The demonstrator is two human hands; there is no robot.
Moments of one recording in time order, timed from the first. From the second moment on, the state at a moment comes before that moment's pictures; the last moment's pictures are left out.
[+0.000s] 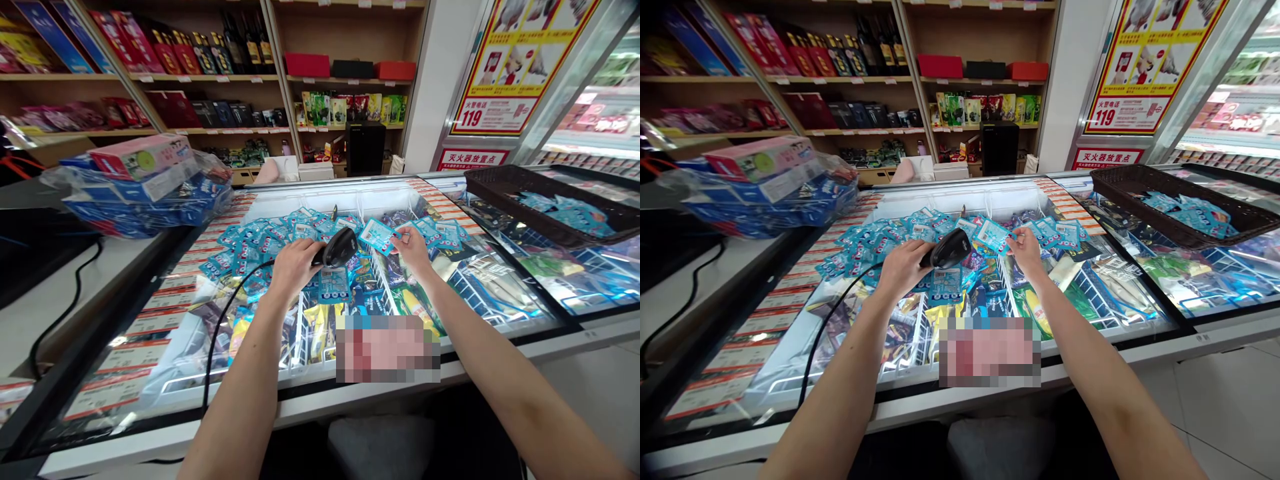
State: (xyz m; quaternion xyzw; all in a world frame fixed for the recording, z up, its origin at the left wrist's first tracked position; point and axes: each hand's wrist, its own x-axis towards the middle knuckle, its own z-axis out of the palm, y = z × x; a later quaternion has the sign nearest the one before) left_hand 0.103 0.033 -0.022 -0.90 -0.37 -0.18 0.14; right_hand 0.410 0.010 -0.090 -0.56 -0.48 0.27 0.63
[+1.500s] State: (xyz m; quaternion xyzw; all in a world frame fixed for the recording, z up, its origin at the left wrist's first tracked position) left_hand 0.112 0.031 -0.024 -0.91 -0.36 -0.17 0.14; right_hand 0.416 0.003 -0.083 -0.55 -0.47 0.22 0.65
